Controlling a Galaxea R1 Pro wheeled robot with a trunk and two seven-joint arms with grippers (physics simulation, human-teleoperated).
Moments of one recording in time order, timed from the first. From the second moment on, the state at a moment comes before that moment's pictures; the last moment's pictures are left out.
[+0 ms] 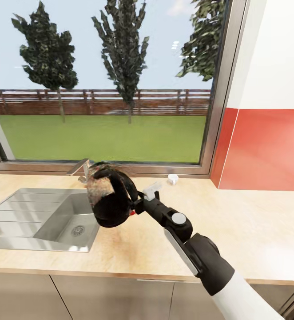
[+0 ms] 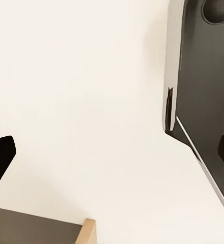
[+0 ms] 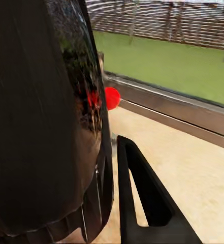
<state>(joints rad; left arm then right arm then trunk) 0.12 0.10 0.17 -0.06 -0.20 -0.17 0.14 -0.66 0.04 0.61 -1.37 -0.23 0.35 0.04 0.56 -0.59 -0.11</state>
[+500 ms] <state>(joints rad) 0.13 0.10 0.17 -0.06 -0.20 -0.13 0.14 -0.66 0.04 0.63 -1.39 -0.21 0.37 0.04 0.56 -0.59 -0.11</state>
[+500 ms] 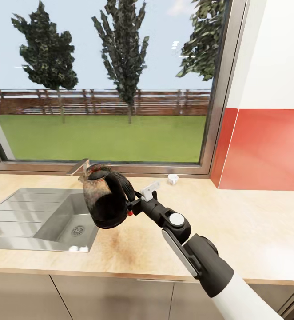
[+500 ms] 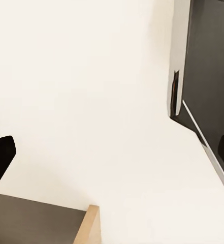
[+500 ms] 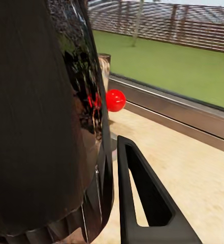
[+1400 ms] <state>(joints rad) 0.13 0.11 0.17 -0.06 -0.16 -0.33 0.12 -0.66 0.04 0.63 -1.39 -0.21 0.37 0.04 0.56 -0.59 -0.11</state>
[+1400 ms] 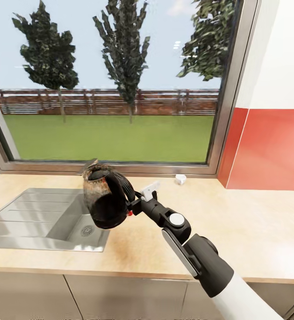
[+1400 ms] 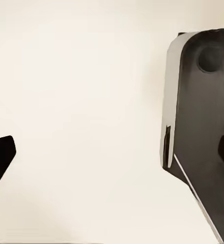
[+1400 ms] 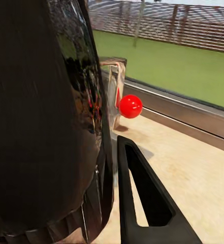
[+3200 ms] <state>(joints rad) 0.11 0.09 0.18 -0.08 -0.16 -0.43 0.00 -0.66 0.04 0.63 -1.40 -0.21 0.37 0.04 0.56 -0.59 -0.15</state>
